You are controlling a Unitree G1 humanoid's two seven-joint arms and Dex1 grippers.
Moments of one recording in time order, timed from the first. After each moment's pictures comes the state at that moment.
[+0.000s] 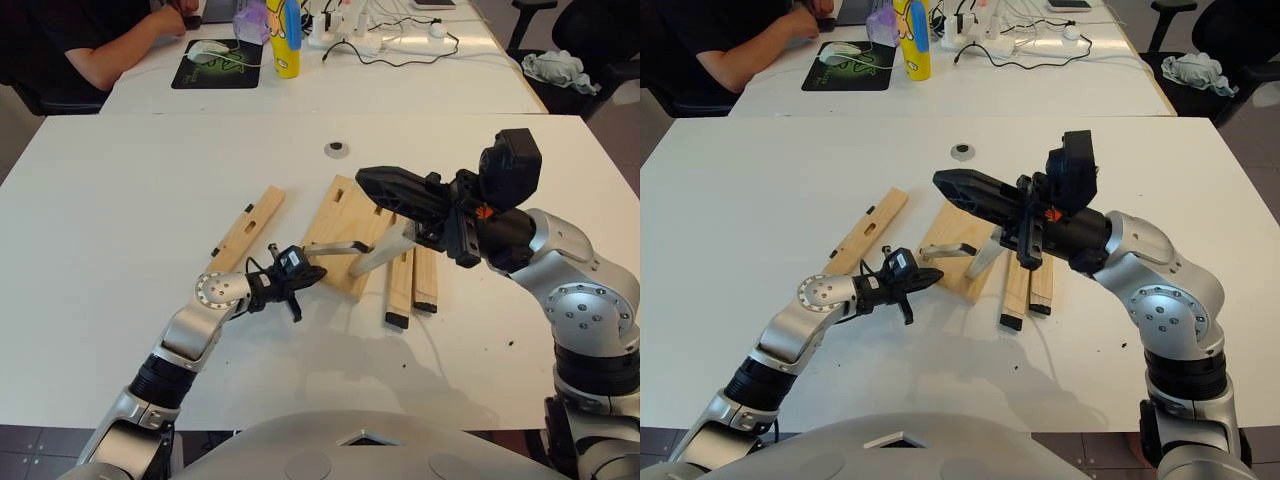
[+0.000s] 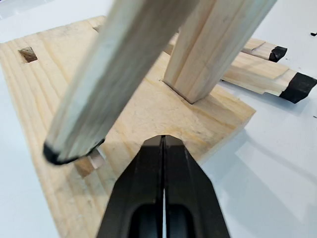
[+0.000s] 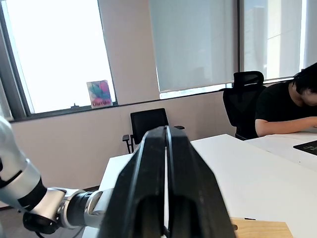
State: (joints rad) left arm -0.09 0.41 -0.38 -0.14 -0.12 0.37 -0.75; right arm -0.26 -0.58 -0.05 -0.53 1.22 0.60 0.66
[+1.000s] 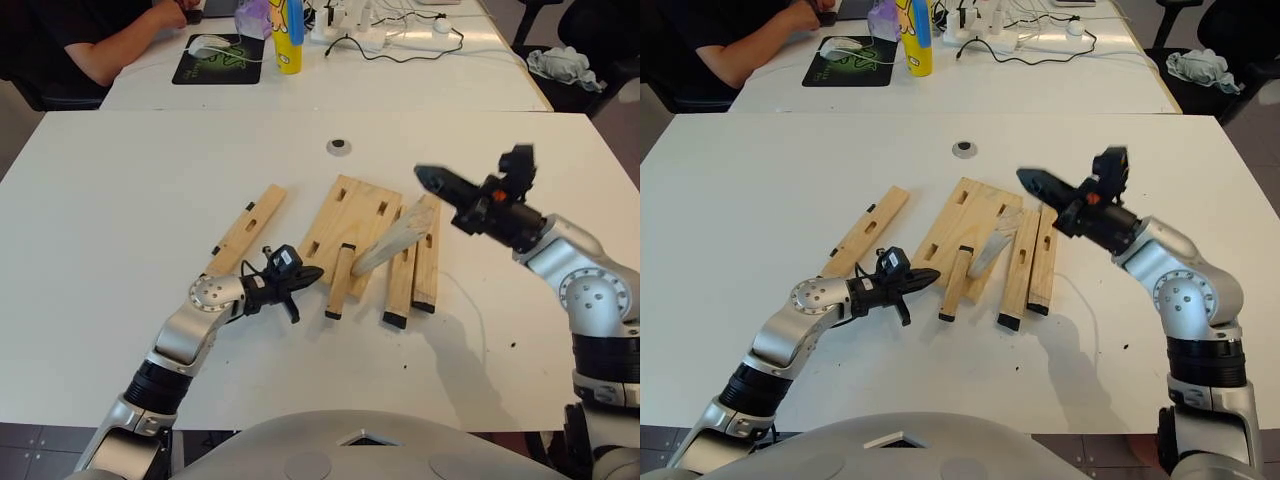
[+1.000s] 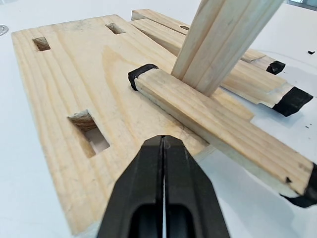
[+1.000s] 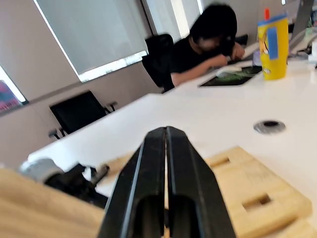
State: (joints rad) left arm -0.06 0.42 -0.33 -0.16 -0.19 0.40 -0.74; right arm -0.14 -0.69 -0.09 -0.17 0.94 0.54 0.72
